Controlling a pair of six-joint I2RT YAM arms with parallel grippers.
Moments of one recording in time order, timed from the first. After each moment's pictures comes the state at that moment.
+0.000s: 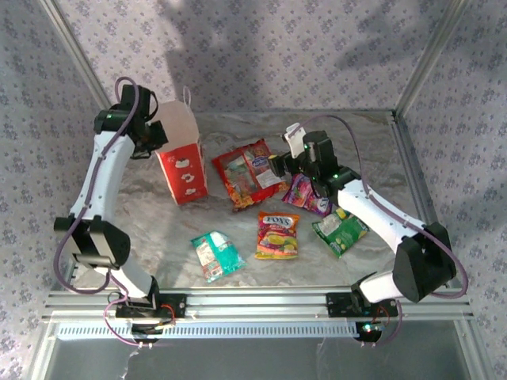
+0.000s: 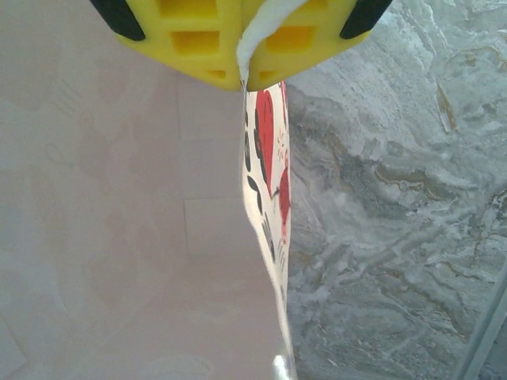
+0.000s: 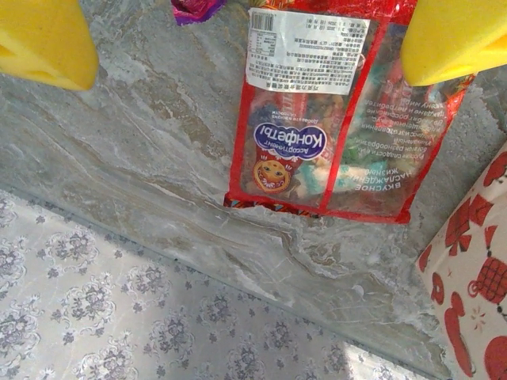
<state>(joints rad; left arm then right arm) -0.12 1.61 1.78 -1.17 -0.11 -0.46 0.50 1.41 1.07 -0.12 0.04 -0.11</state>
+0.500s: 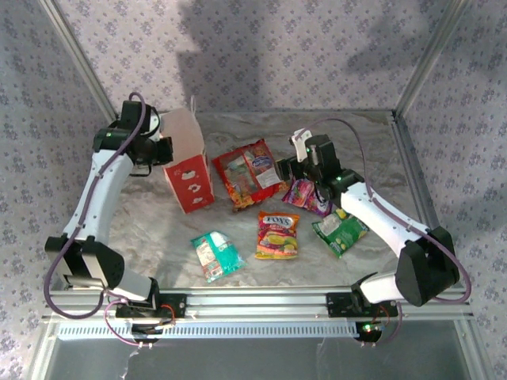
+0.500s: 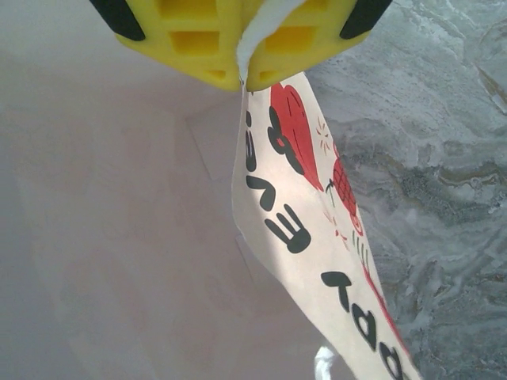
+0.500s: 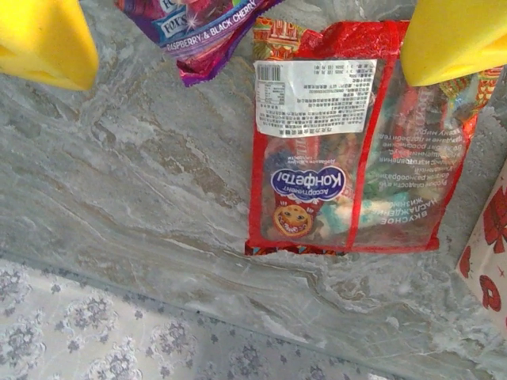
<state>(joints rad) -0.14 1.46 1.57 -1.10 0.07 -0.25 0.49 1.38 1.04 -0.22 0.08 -0.01</state>
